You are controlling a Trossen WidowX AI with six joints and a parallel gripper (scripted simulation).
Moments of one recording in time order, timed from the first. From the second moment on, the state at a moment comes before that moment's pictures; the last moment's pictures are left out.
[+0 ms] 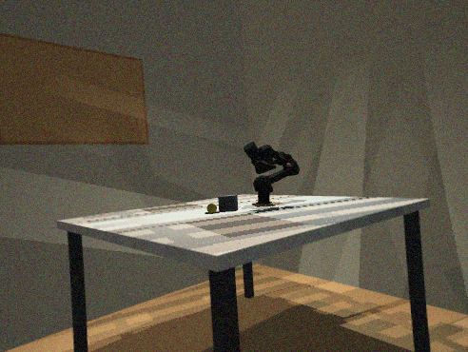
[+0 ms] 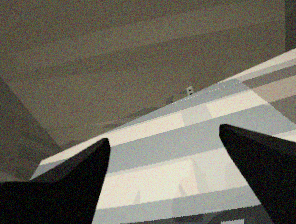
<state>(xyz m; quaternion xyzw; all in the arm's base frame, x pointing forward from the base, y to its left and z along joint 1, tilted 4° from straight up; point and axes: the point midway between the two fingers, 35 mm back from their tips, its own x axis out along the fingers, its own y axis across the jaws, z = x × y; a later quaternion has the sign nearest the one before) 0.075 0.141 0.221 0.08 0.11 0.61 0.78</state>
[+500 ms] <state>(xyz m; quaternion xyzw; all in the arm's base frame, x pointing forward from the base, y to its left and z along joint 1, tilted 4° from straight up) 0.153 0.113 0.242 0.18 0.32 0.44 0.82</state>
